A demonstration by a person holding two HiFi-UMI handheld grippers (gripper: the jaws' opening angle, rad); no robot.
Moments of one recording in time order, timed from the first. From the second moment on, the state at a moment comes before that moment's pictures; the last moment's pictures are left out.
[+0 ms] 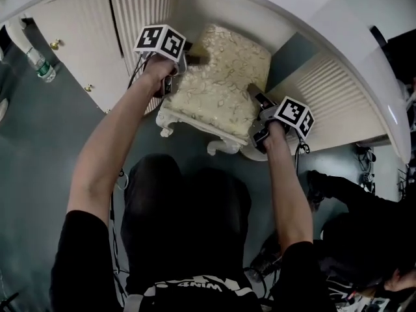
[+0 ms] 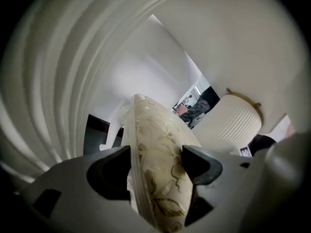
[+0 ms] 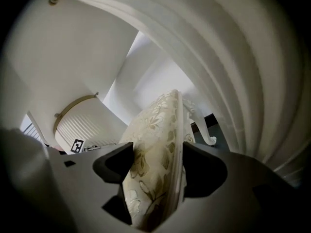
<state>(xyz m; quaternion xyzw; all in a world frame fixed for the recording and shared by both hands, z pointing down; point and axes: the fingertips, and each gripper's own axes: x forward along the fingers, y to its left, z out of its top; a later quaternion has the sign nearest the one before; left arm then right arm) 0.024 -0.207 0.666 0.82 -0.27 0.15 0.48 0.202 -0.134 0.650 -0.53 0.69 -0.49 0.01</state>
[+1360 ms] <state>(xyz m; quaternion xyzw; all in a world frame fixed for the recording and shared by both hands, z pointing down) 0.015 -0.202 0.599 0.89 -0.32 0.13 0.29 0.191 -0.128 0.573 -0.57 0.76 -0.30 -0.05</state>
